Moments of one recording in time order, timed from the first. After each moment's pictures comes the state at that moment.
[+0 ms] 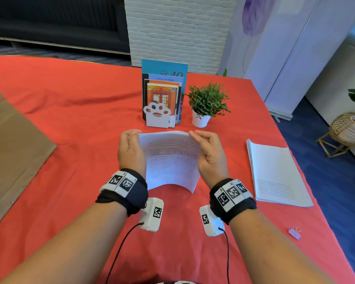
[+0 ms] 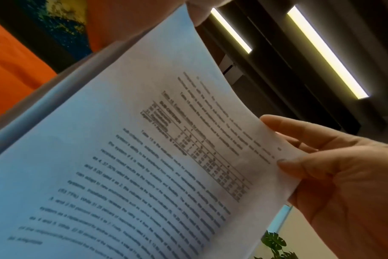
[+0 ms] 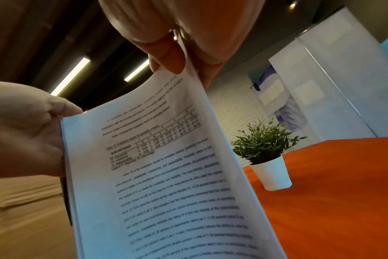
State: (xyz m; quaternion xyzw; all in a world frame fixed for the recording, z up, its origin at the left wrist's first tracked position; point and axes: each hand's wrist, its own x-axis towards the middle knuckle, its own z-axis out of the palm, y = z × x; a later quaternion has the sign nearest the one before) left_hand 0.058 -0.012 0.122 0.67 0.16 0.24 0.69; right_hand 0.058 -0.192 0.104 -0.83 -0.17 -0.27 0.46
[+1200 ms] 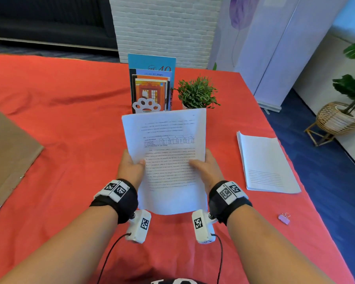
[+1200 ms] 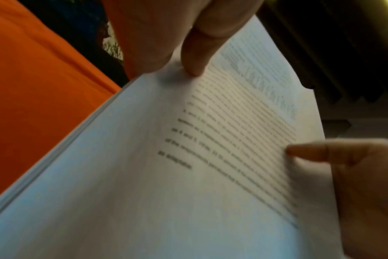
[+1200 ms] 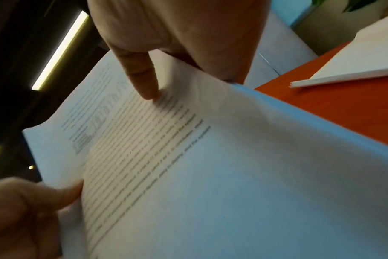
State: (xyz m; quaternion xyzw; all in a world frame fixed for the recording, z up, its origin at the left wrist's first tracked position) left_hand 0.048 -0.012 0.063 0.71 0.14 0.04 0.69; right_hand 0.044 -0.209 0.071 -0.68 0.12 0.02 0.72
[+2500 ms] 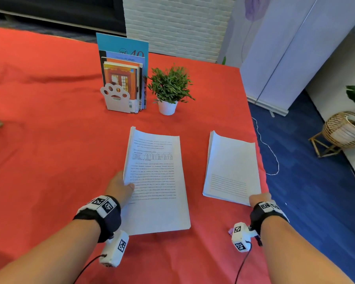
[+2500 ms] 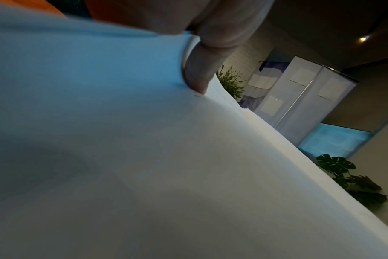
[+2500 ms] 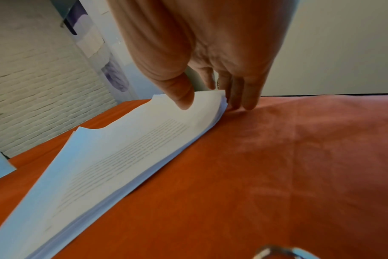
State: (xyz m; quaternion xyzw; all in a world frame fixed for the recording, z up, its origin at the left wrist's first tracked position) left_hand 0.023 -0.170 0.012 0.82 0.24 -0.09 0.51; right_hand 0.061 -0.564 -0.028 -0.84 0.46 0.18 0.20
